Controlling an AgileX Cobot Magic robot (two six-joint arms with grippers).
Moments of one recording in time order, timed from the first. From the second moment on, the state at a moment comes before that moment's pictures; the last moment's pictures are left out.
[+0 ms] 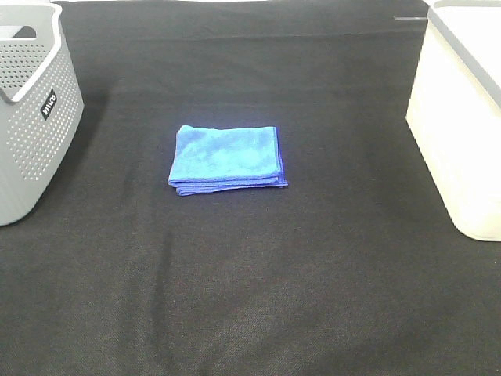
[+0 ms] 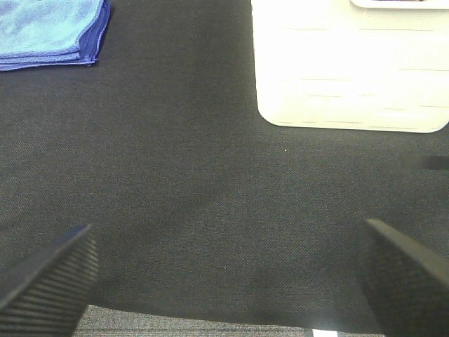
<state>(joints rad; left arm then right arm) -0.01 -0.01 -0.50 -0.01 1.05 0.01 -0.01 0.00 -0.46 0.07 1.11 -0.07</state>
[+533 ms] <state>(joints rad) -0.01 -0.01 -0.50 -0.01 1.05 0.01 -0.01 0.88 -1.09 0.07 1.22 -0.04</state>
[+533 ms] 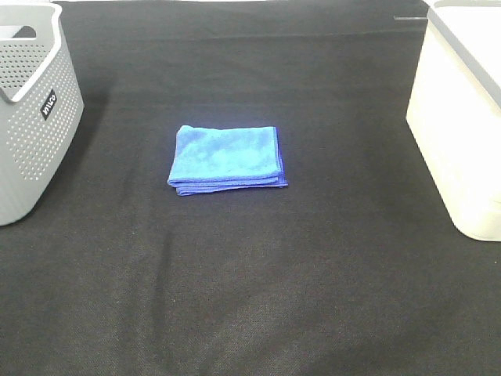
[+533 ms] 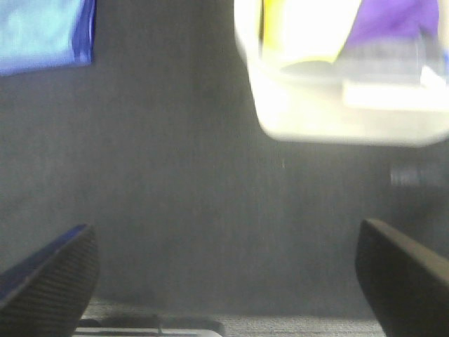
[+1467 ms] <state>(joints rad) -0.01 -0.01 -0.50 0.00 1.05 0.01 0.22 2.02 -1.67 0.61 1.02 -0.14</state>
